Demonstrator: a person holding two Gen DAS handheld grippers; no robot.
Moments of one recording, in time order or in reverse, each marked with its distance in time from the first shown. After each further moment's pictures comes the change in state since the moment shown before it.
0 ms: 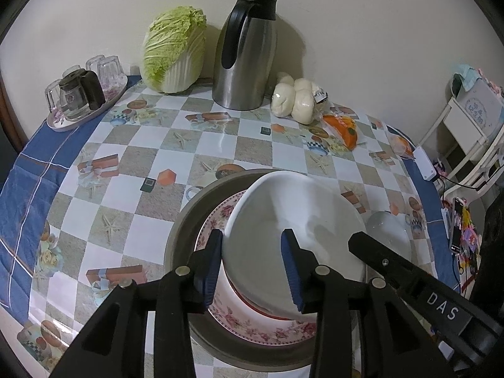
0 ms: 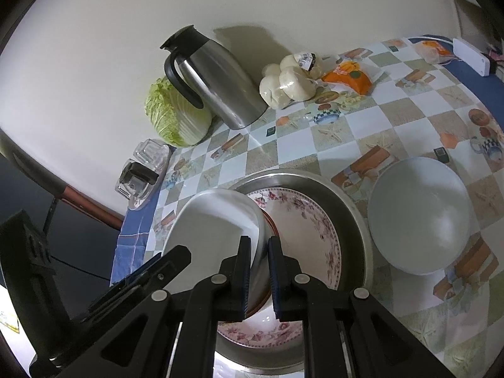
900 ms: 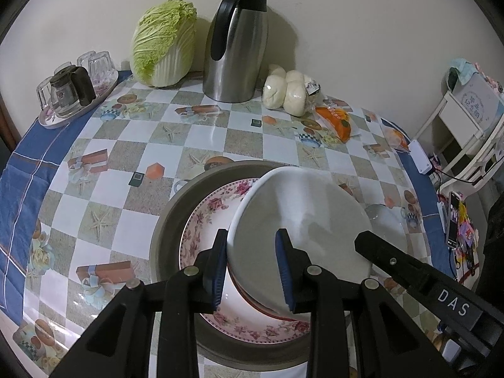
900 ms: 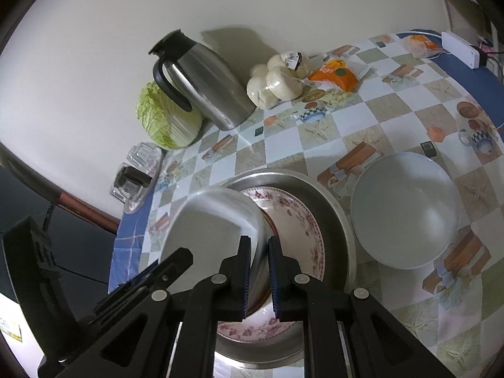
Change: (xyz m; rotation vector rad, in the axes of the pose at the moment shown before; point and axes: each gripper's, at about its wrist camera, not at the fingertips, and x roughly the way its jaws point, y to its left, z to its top) left arm 0.007 -0.009 -0.003 0.010 0.025 -0.027; right arm -0.011 -0.010 0.001 0.034 0.010 -0.029
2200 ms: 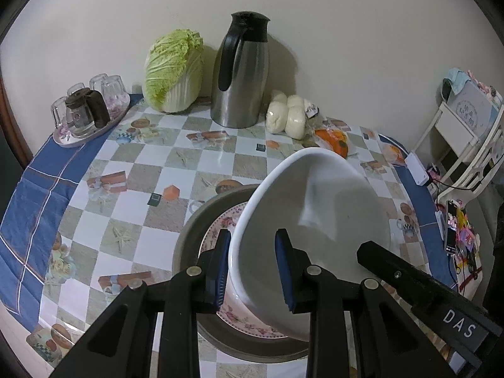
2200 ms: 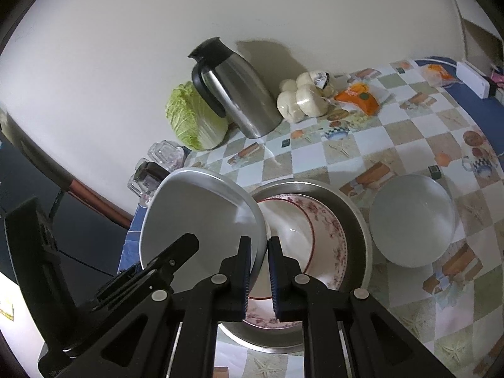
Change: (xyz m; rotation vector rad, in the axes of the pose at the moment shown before) left arm -0.036 0.002 0.002 0.014 -0.083 0.028; right arm -0.028 0.031 -0.007 -0.086 -0.033 0.027
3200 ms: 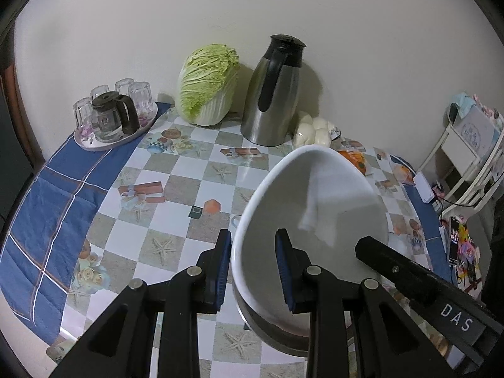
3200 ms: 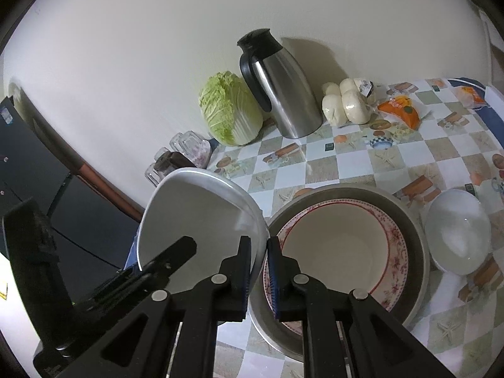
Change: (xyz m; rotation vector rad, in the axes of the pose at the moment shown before) left arm -0.030 0.061 0.006 -0.041 -0.068 0.012; right arm 0.021 0.065 -0.010 -0.098 -0.024 0.042
